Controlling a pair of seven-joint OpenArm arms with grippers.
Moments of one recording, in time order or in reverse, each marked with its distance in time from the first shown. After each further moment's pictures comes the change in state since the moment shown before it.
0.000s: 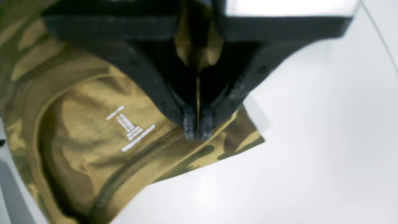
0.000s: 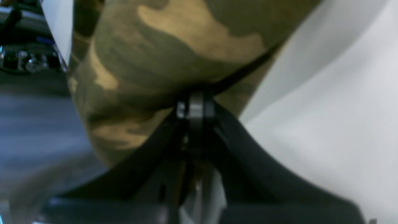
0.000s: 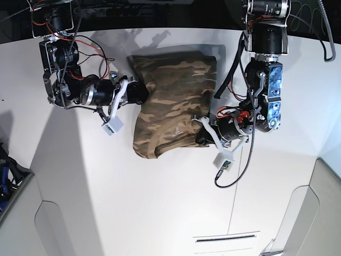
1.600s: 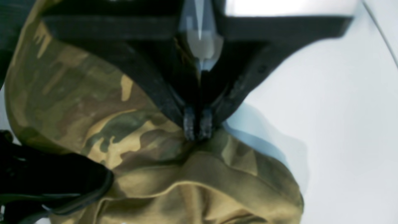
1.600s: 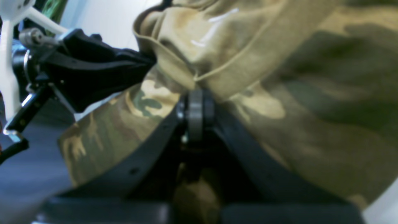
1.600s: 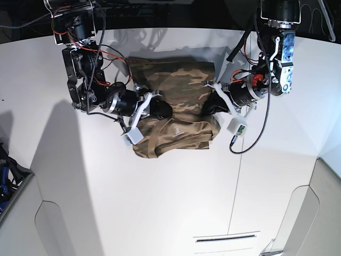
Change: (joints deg) left arm 13.4 -5.5 -0.1 4.7 -9.0 -2.6 -2.5; right arm 4.0 -8.7 -2.1 -8.9 -10.4 0.5 12.3
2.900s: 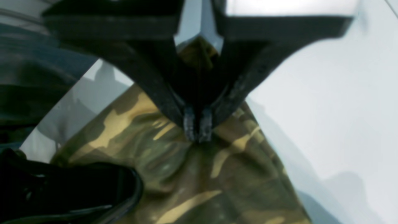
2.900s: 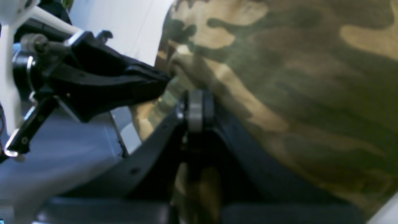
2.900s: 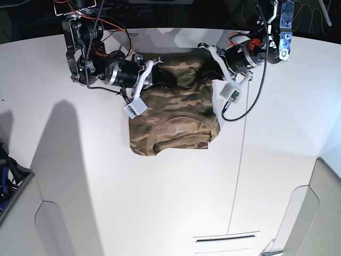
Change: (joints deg) left arm 15.1 0.4 0.0 12.3 0.8 -0.5 0.1; right arm -11.9 0.3 0.0 11.2 1.2 0.5 -4.3
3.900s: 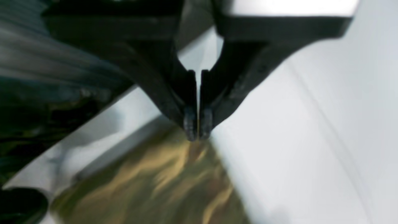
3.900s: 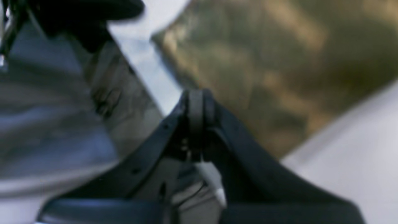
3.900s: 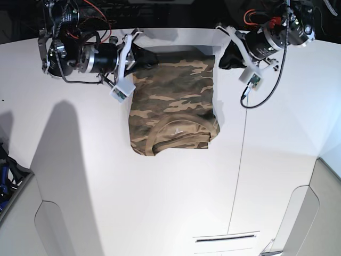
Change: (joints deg) left arm 14.3 -1.8 -10.7 23.1 0.9 2.2 6.8; right arm -8.5 9.7 0.0 24.7 11.0 -1.1 -18.6
